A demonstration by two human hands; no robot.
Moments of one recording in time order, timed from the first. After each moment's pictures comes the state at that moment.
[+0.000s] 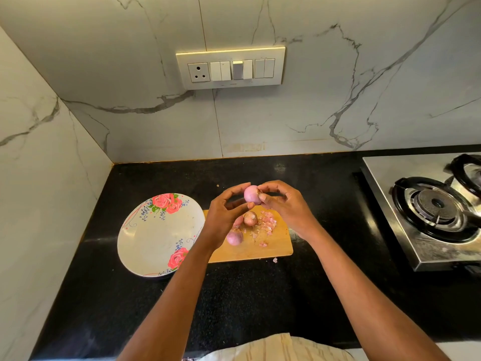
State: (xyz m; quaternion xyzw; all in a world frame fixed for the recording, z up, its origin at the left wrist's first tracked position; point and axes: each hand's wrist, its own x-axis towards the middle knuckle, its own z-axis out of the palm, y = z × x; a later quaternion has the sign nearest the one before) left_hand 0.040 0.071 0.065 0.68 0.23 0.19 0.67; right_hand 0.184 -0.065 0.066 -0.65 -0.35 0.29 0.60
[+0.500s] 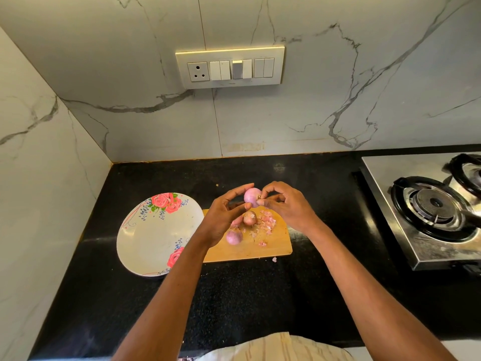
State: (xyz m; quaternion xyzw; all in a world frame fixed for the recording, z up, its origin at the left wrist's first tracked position) left_hand 0.039 0.078 0.068 0.72 0.20 0.12 0.65; right_hand 0.193 -0.066 0.067 -0.73 -0.42 0.24 0.49
